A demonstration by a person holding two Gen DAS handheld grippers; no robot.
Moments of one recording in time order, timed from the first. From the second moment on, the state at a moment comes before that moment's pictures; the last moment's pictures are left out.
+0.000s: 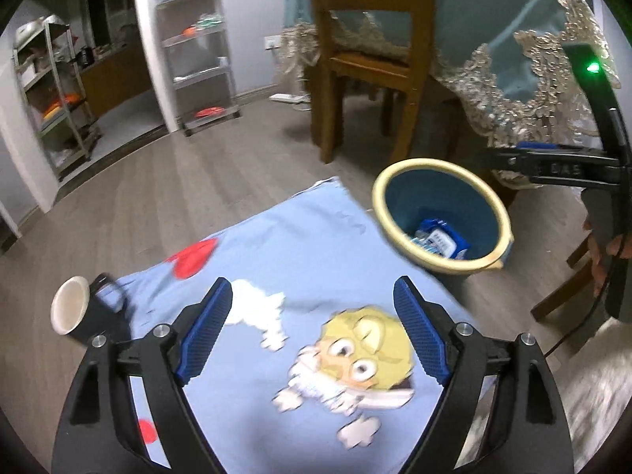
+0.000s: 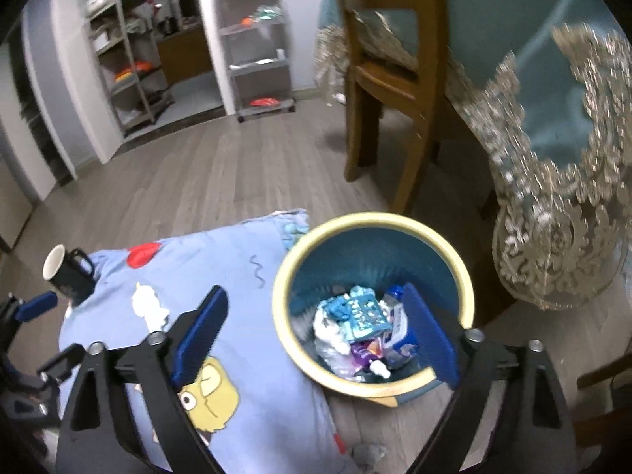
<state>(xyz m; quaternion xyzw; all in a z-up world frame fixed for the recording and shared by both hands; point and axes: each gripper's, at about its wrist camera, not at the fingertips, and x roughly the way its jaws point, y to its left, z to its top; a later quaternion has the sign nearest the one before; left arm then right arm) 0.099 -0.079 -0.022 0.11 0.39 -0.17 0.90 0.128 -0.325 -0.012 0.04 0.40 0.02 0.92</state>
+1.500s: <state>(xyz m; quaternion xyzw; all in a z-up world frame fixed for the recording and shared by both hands) 0.185 0.030 -0.118 0.05 0.46 -0.07 0.88 0.115 -0.110 -0.181 -0.08 0.56 0.21 0.79</state>
